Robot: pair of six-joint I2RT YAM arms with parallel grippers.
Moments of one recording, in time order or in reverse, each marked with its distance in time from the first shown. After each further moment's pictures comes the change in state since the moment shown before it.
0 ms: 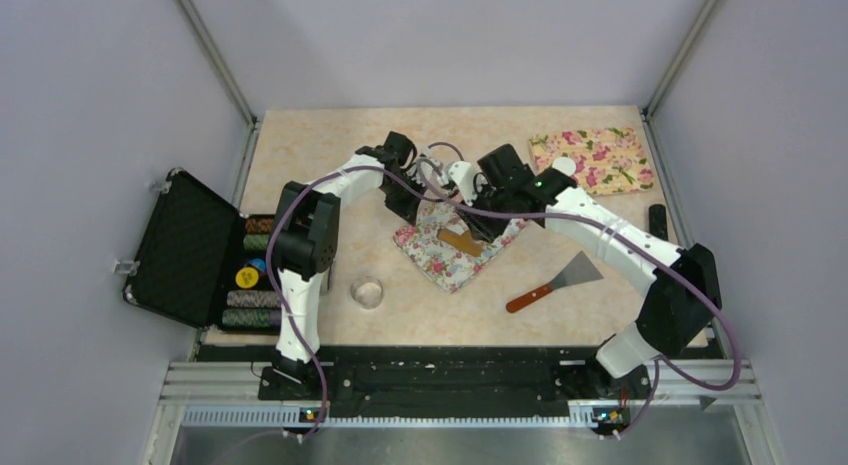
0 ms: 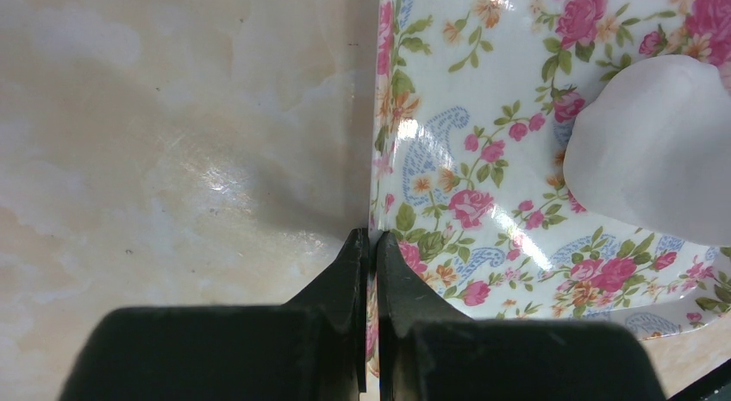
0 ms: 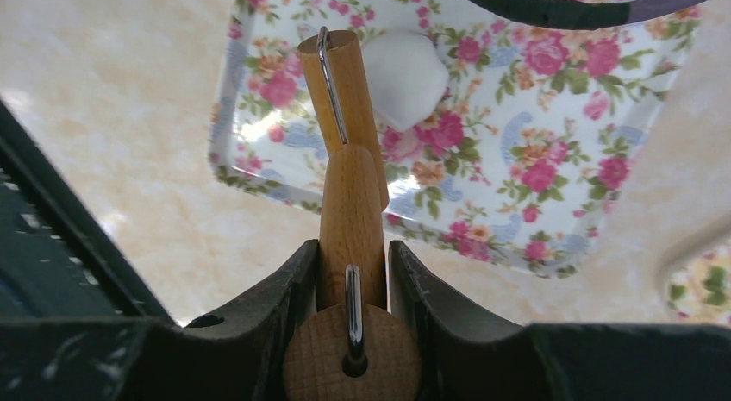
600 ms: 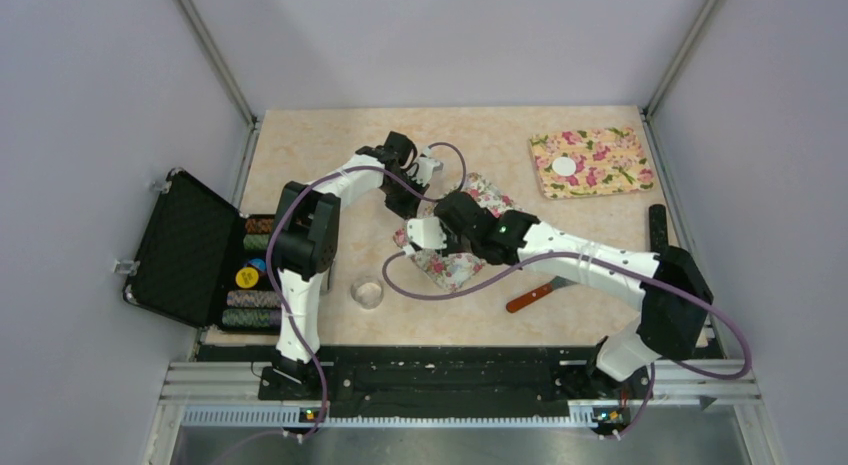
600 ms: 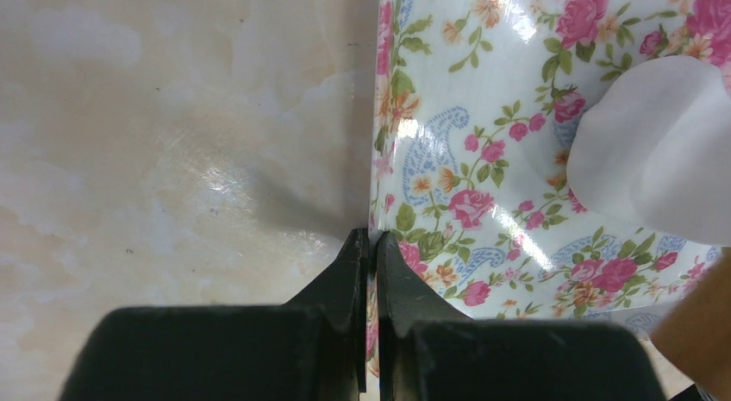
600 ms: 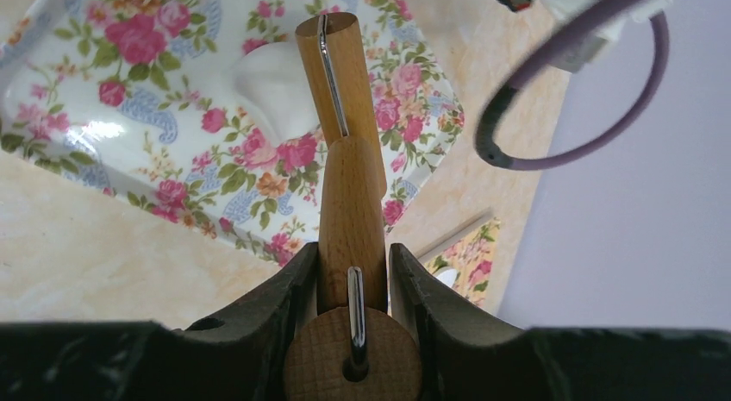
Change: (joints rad) left arm -0.002 0.000 0.000 0.000 -0.003 0.000; right arm 0.299 -0.005 -0.164 0.224 0.482 -0.534
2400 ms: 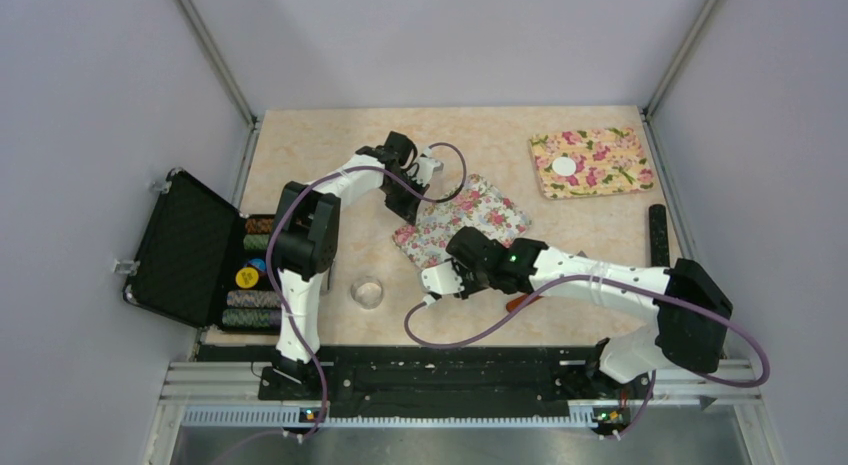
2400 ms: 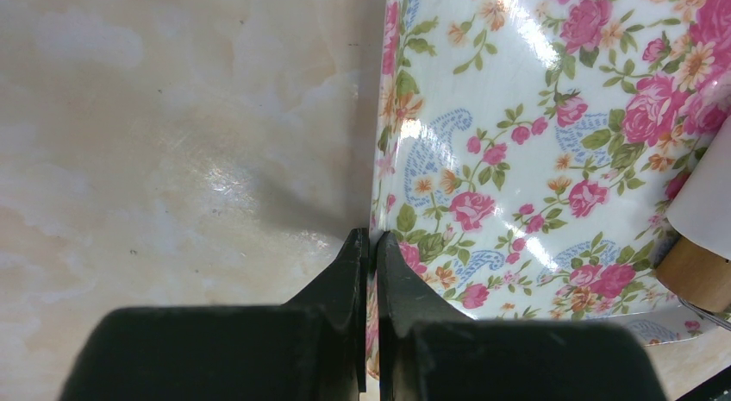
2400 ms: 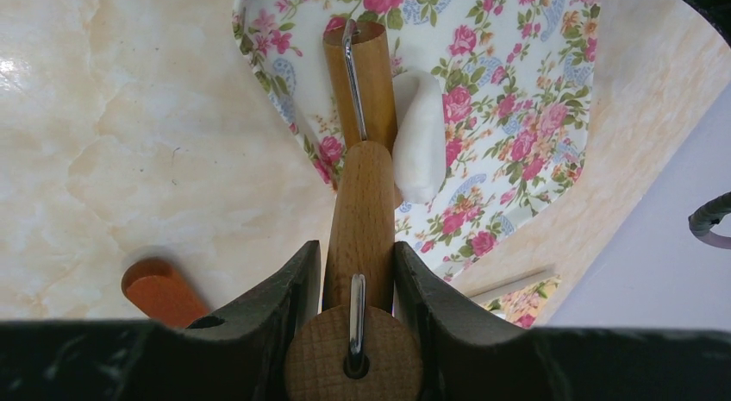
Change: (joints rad) left arm -0.001 0.000 0.000 0.000 -0.004 0.011; right arm 0.054 -0.097 -0.189 -0.077 -0.160 -0.043
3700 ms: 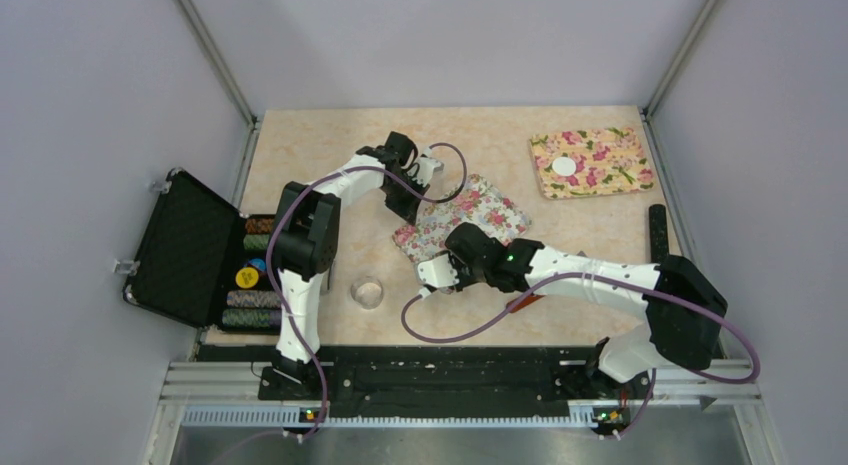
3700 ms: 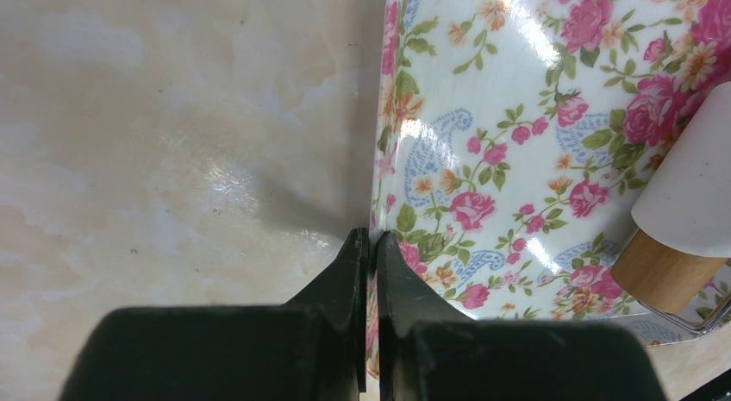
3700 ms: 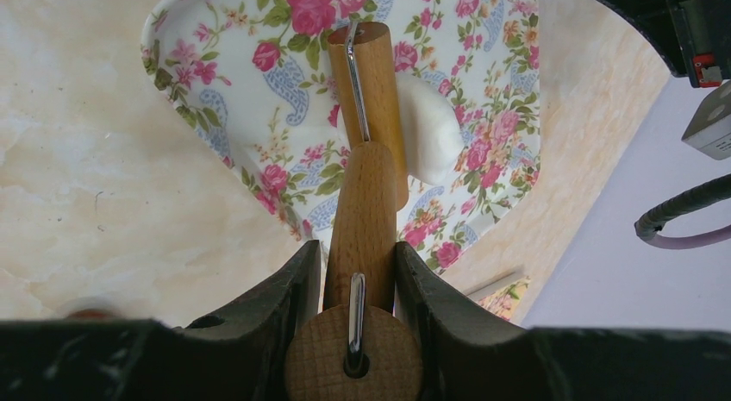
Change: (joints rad) left arm -0.003 -0.001 0.000 0.000 -0.007 0.000; right arm -0.026 0.030 -0.033 0.159 0.024 -0.038
